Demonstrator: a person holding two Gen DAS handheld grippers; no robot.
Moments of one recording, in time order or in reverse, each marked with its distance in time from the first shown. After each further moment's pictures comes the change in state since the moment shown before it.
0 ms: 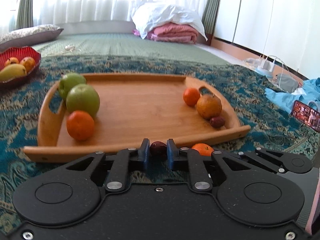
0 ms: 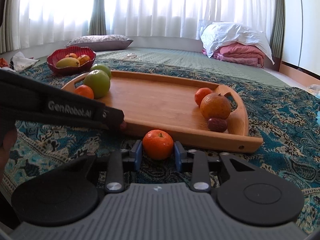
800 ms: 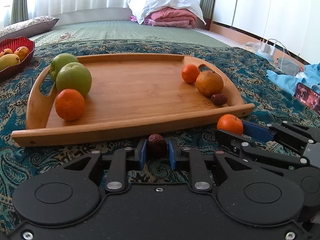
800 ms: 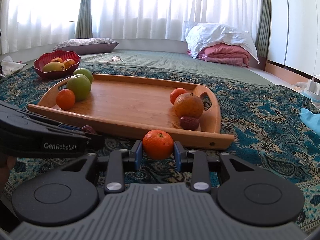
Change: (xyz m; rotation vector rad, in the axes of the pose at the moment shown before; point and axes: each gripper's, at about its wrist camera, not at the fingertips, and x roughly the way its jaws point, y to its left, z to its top) left arm 0.023 -0.007 -0.021 0.033 0.092 0.004; right arm -0.013 -0.023 -0.002 0.024 -0.004 -0.077
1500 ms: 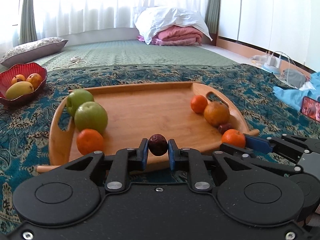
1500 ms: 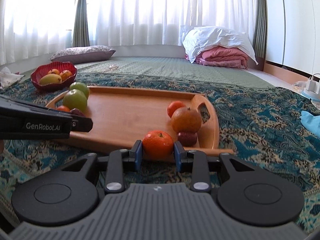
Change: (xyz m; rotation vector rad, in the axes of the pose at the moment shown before) left arm -0.025 0.003 0.037 0.021 -0.105 0.071; right arm 0.005 -0.006 0.022 0.044 -0.033 0.005
